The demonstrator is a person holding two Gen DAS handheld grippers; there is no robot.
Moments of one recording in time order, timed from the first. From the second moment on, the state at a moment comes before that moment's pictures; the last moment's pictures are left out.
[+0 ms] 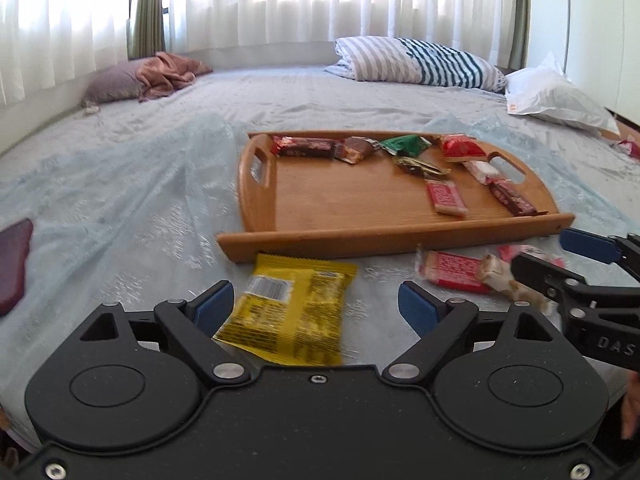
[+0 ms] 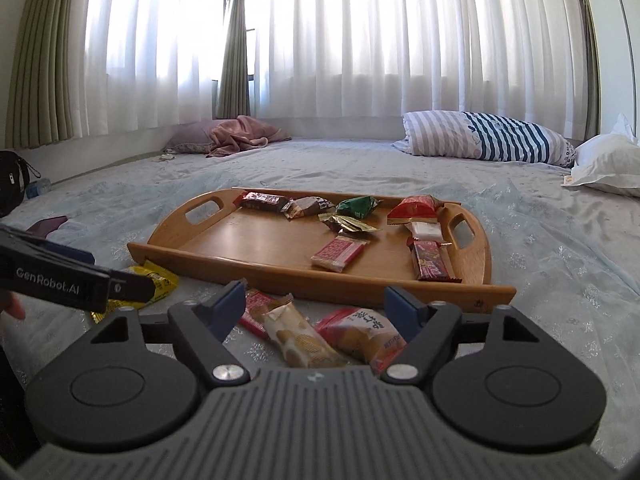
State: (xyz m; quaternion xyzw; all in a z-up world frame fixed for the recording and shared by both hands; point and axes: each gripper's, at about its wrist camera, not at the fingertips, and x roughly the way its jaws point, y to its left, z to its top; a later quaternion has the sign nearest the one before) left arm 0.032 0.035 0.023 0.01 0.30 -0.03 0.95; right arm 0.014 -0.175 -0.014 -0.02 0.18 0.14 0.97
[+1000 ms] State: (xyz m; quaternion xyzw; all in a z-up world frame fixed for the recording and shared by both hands) left arm 0.048 0.052 0.003 -0.03 0.33 -0.04 0.94; right arm 0.014 -0.162 -0.033 -0.03 0.23 0.14 0.96
